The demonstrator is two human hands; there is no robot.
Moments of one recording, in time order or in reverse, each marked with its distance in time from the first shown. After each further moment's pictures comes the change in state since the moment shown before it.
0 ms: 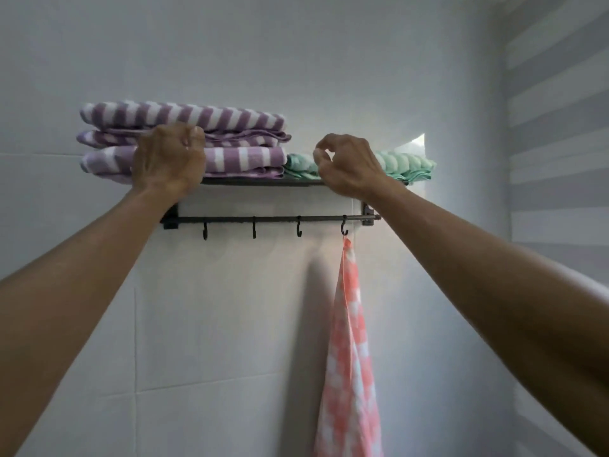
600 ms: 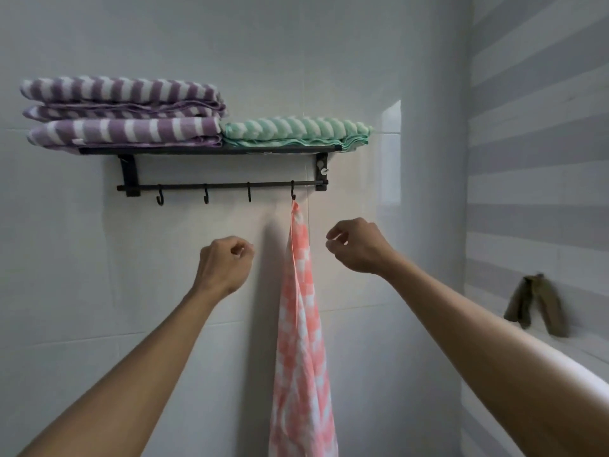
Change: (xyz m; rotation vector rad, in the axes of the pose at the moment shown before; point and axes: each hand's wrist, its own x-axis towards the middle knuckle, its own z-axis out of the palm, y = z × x) left_hand -0.233 0.126 0.059 -0.247 -0.489 -0.307; right_hand -0.183 0.154 -0.046 0.182 -0.418 0.272
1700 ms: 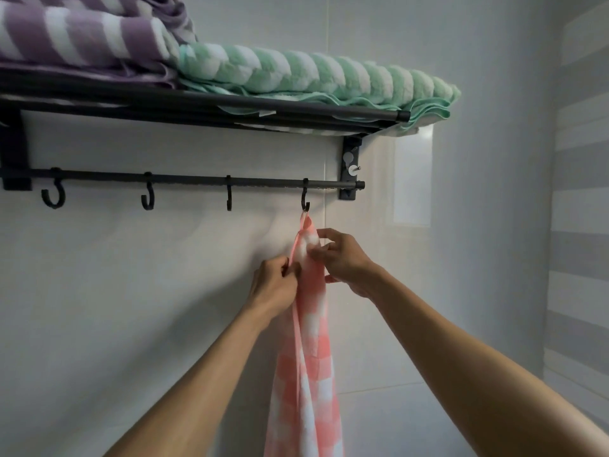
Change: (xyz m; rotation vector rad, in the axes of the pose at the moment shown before) left_hand 0.207 -0.082 0.239 -0.296 -0.179 -0.059; right_hand 0.272 0.096 0.157 0.627 -0.068 0.096
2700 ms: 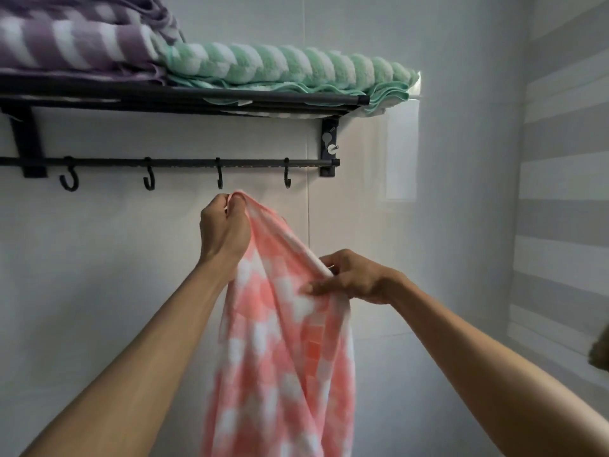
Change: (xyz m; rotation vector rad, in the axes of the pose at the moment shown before) left_hand -0.055 0.068 -0.068 -0.238 0.357 0.092; right_hand -0.107 0.012 -0.038 -0.049 -0.460 0.084
